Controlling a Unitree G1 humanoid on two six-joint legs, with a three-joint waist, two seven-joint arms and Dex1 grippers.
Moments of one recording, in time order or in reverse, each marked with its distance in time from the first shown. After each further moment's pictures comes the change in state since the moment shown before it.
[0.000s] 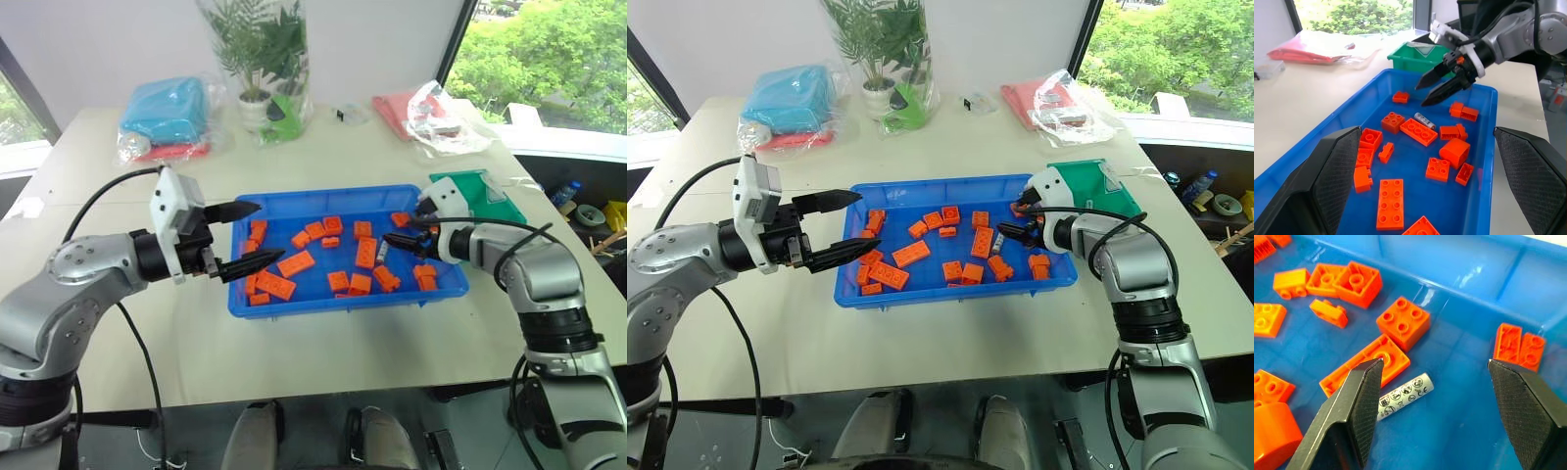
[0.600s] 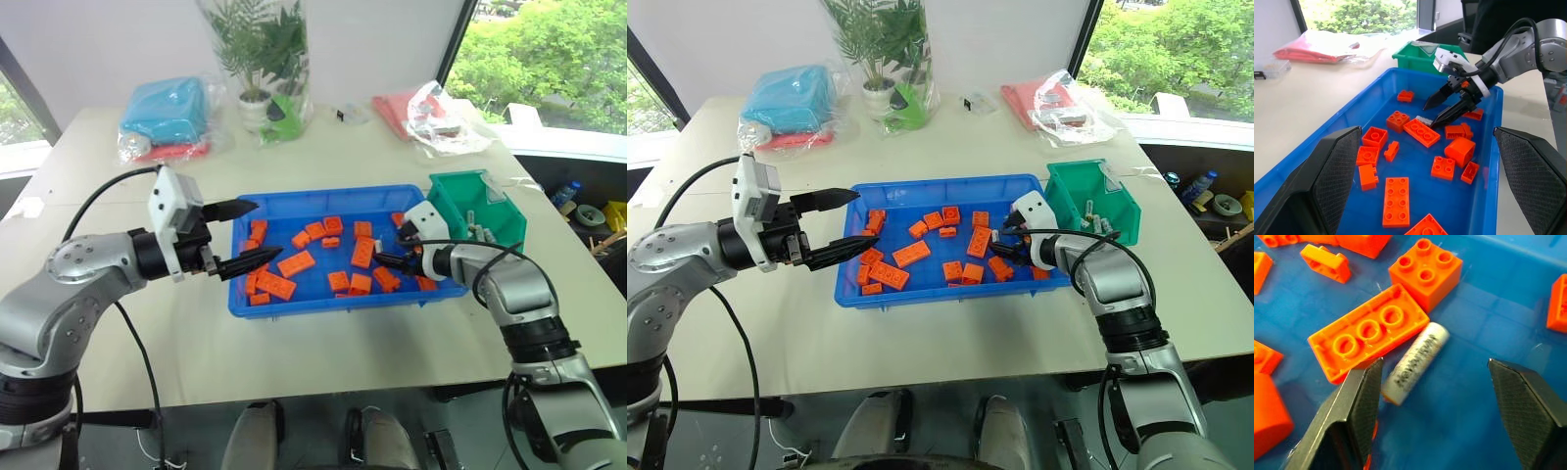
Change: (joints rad) left arm -0.001 0.000 0.000 0.011 0.012 -0.006 -0.002; right arm 0.038 0.046 0.099 0.098 -0.068 -0.111 -0.021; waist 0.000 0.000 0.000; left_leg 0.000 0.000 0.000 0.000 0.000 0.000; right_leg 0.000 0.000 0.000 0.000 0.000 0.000
